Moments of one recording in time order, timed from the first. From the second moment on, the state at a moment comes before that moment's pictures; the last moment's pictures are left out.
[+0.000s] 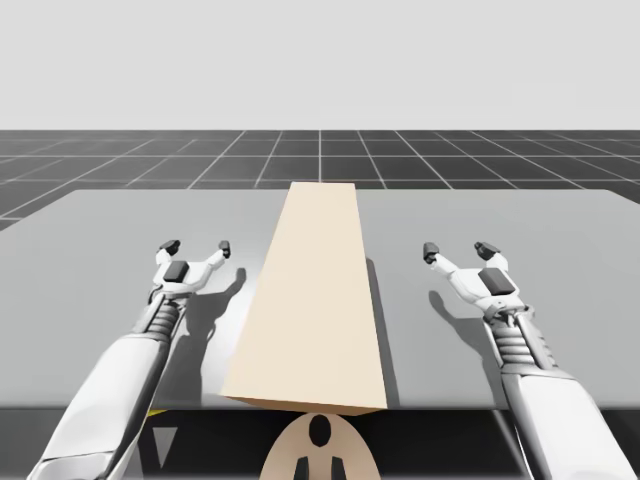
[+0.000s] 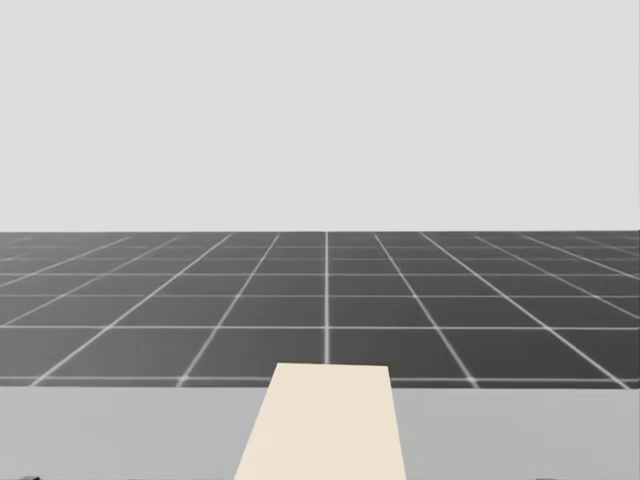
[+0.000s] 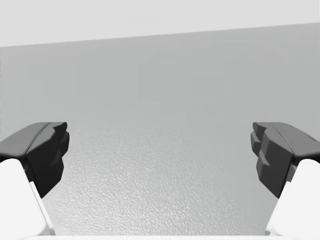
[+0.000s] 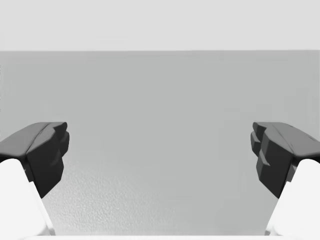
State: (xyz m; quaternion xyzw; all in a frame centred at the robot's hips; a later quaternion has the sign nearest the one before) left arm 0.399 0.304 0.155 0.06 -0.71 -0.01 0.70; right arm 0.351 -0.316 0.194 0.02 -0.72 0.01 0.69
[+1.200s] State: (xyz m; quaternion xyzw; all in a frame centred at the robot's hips) left arm 0.320 0.216 0.153 -0.19 -0.63 -0.39 0.65; right arm 0.313 -0.272 0.196 0.20 -0.69 0.29 0.63
